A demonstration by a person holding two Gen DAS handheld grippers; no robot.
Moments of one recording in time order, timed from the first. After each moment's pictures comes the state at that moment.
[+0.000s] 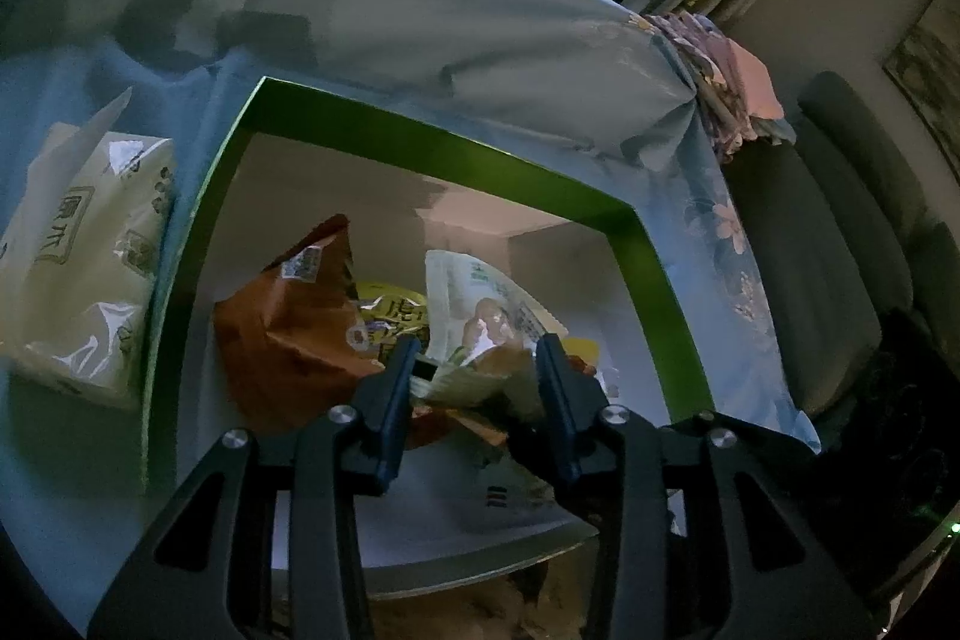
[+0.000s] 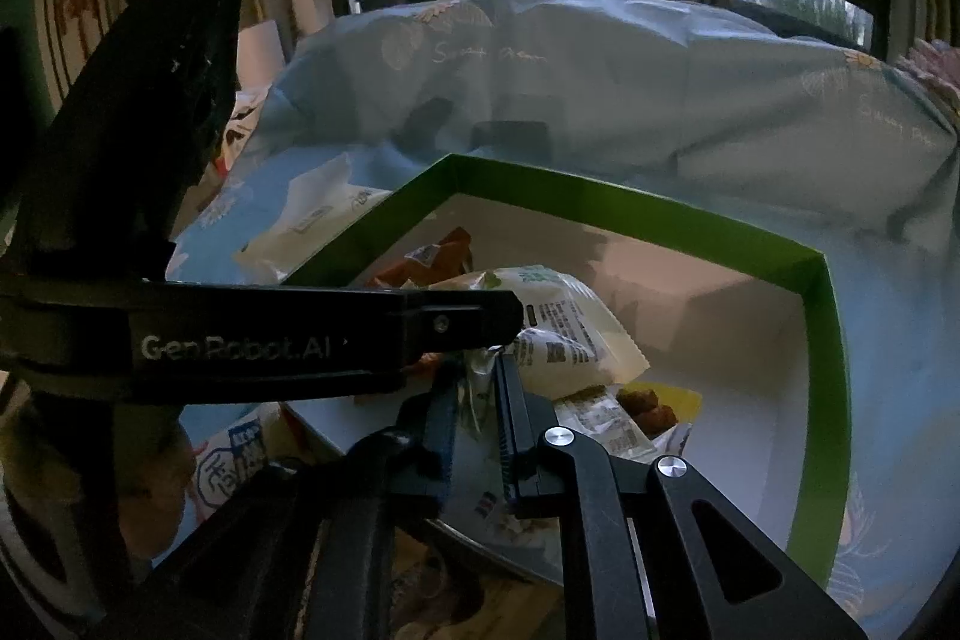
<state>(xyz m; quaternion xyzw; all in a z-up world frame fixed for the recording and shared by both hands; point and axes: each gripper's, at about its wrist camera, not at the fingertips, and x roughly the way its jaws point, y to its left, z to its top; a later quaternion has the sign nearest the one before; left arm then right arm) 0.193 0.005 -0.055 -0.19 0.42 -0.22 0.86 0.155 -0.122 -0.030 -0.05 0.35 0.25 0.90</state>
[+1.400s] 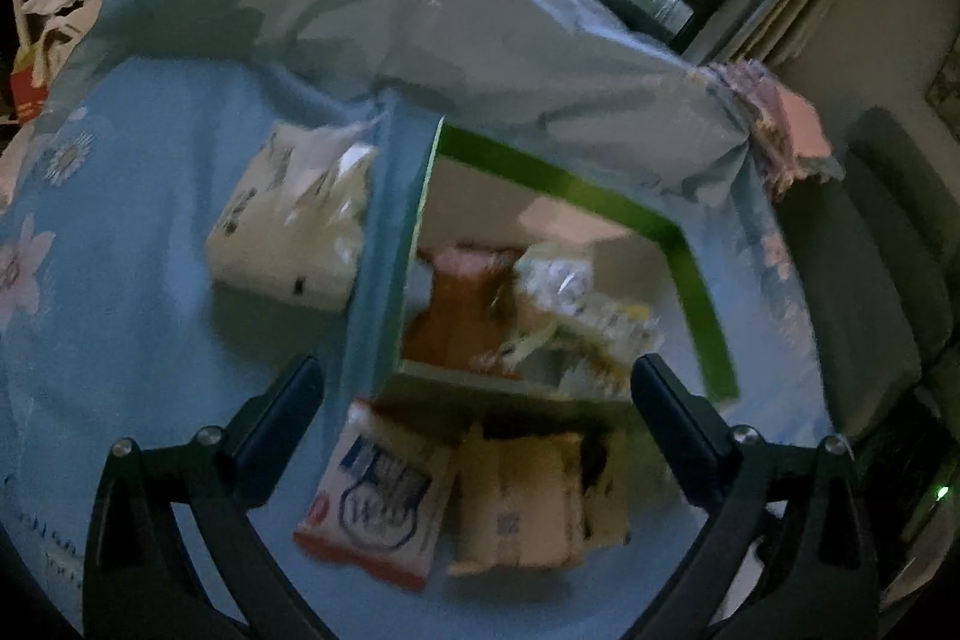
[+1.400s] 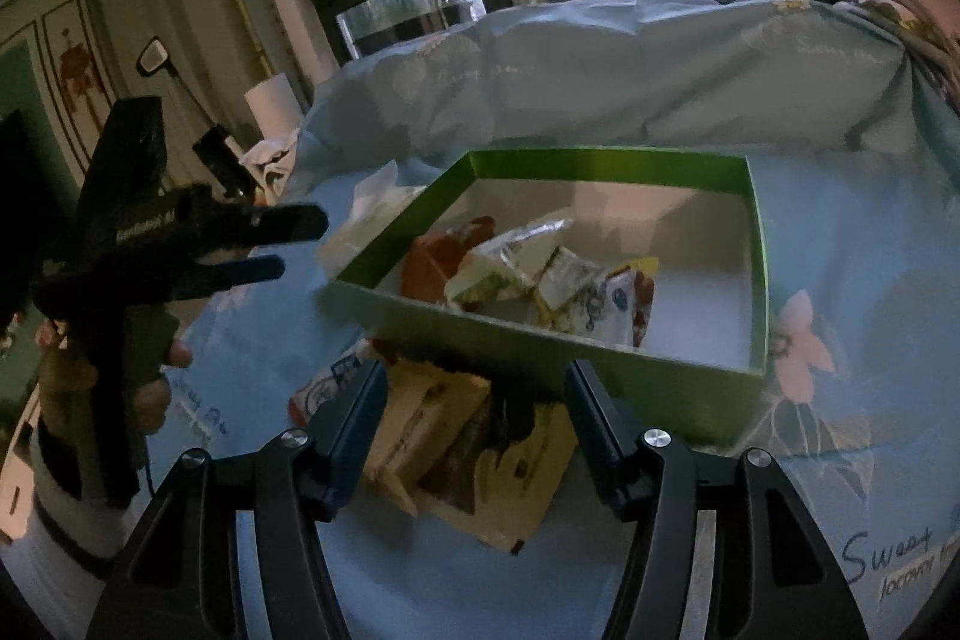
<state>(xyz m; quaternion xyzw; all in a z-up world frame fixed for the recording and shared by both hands) 0.102 0.064 -0.023 -0.18 0.41 -0.11 0.89 0.067 -0.177 -0.017 0.04 0.34 0.26 0.90</state>
